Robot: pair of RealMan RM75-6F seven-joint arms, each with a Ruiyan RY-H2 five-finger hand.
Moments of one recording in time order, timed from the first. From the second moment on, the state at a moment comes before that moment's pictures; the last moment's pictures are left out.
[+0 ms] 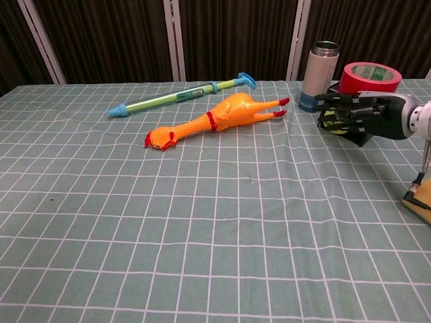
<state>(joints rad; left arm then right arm) -0.20 -1.18 -0.07 -1.57 1.26 1.26 0.20 0.84 -1.71 -0.11 -0.45 -1.73 0.89 2.08</state>
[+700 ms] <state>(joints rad) -0.21 -1.18 -0.07 -1.56 1.24 1.25 0.21 0.81 -1.81 -0.12 -0.25 -1.72 0.92 1.82</state>
